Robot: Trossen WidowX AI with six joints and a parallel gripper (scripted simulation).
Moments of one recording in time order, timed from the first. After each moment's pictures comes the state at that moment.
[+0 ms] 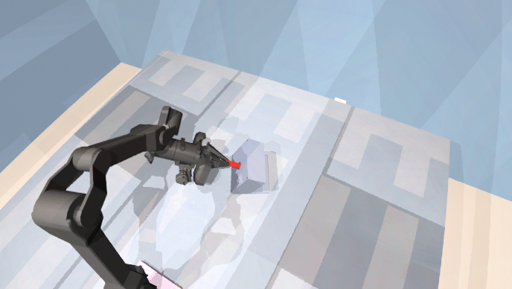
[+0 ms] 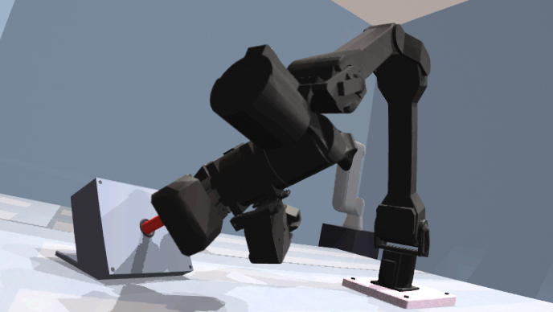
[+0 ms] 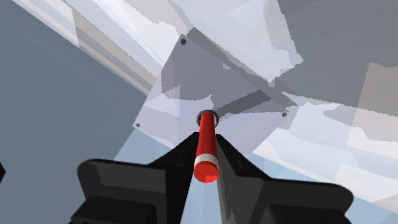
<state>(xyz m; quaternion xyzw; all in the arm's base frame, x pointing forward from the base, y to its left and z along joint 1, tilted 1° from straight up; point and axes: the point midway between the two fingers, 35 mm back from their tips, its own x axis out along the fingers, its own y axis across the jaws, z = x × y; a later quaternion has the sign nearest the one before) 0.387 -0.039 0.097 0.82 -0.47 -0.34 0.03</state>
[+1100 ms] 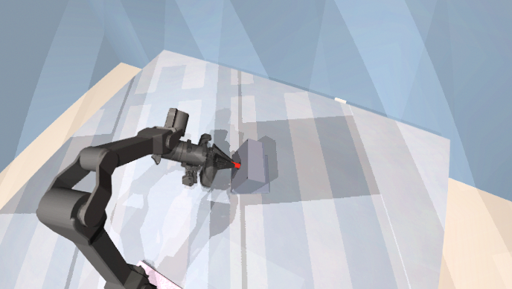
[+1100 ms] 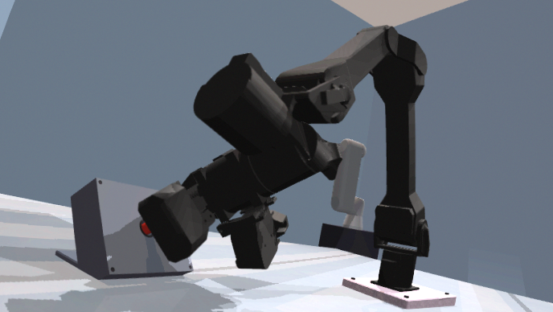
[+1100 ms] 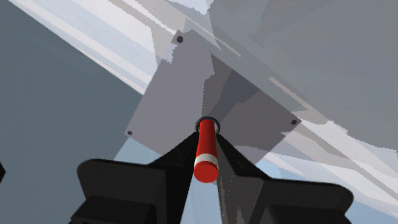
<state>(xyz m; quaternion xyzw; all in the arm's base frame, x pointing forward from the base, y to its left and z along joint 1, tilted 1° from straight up) 0.392 -0.053 0.088 0.82 -0.47 -0.34 0.04</state>
